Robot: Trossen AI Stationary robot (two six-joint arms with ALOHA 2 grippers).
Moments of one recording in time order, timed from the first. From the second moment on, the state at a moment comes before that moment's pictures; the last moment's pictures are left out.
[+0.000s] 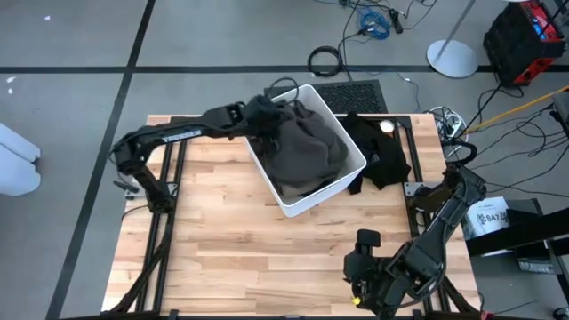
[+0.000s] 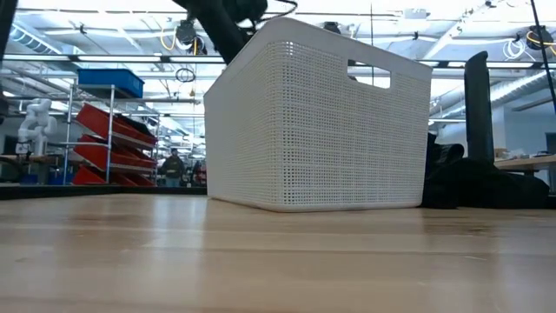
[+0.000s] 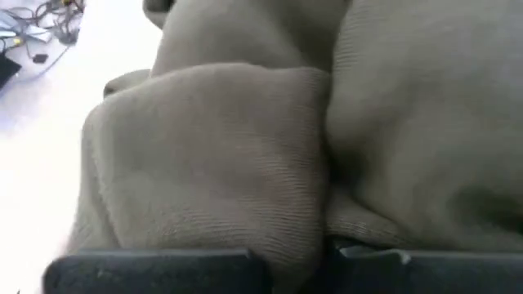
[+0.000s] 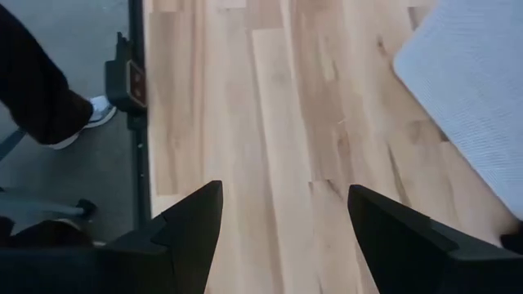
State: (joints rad) left arm 0.40 1.64 1.45 -0.59 -0.14 0.16; right arm 0.84 1.73 1.70 -1.22 0.44 0.91
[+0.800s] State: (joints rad) left arm 0.37 1.84 1.44 -0.78 -0.32 0.29; right arm 0.75 1.69 1.70 -1.31 0.50 0.87
